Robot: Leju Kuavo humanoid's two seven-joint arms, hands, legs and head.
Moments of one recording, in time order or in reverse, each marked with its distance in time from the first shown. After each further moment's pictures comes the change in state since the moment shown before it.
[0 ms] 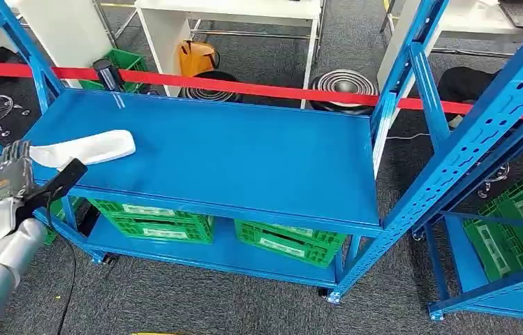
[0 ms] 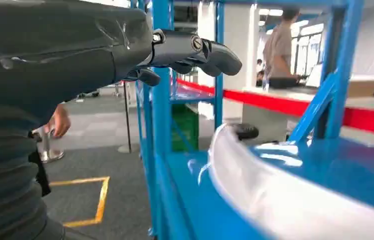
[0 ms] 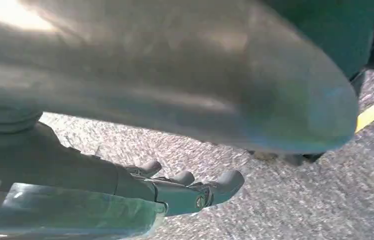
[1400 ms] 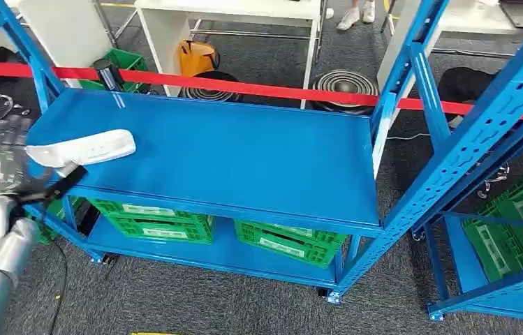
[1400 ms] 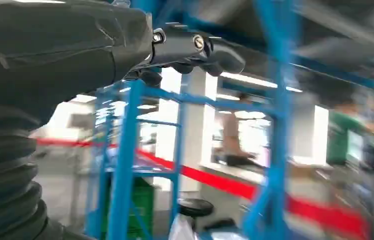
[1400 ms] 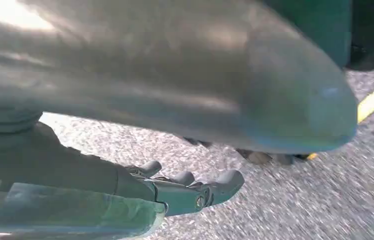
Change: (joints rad) left arm 0.037 -0.032 0.276 -0.176 -0.275 0.191 -0.184; right arm -0.003 0.010 0.005 0.002 -0.068 0.004 -0.024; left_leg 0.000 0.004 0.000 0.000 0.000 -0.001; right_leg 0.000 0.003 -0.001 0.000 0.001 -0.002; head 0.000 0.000
